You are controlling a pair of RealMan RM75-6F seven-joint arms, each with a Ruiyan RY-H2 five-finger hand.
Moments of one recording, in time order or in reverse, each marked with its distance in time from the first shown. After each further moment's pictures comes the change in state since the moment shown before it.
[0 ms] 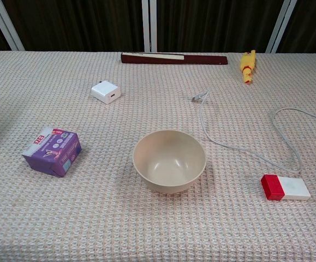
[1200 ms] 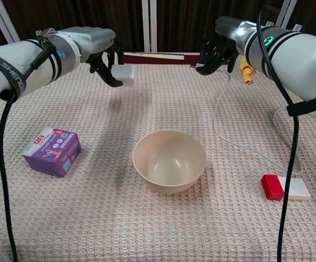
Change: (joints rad) left arm -0.705 -0.637 -0.323 0.356 -0.702 -0.512 0.499; right arm 0.611 -0.715 0.325 0.219 0.799 -0.138 -0.634
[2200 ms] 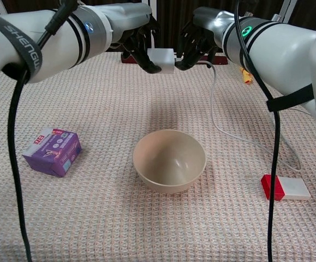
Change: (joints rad) left arm -0.076 0.015 -0.118 -0.281 -0.054 0.141 0.081; right arm 0.050 -0.035 0.036 -0.054 -0.006 0.044 -0.024
